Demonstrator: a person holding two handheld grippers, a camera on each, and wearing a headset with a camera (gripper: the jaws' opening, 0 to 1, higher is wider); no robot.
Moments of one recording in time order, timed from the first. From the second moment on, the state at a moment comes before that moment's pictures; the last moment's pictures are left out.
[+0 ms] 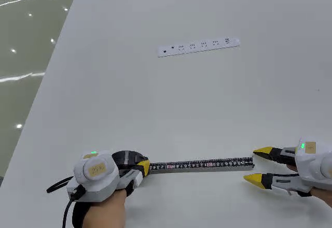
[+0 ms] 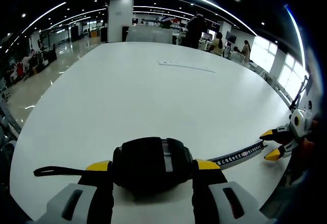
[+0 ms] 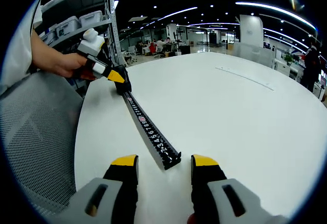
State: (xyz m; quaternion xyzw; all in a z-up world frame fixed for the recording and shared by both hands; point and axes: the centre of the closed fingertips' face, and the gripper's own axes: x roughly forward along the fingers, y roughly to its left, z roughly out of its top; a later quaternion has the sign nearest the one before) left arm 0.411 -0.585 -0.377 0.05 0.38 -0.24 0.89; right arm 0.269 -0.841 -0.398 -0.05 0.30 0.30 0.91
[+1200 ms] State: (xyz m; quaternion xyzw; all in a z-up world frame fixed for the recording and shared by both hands) left arm 0.411 -0.586 -0.377 0.05 0.38 -0.24 0.89; right arm 0.276 -0.840 -0.400 -0.10 0.27 0.35 0.89
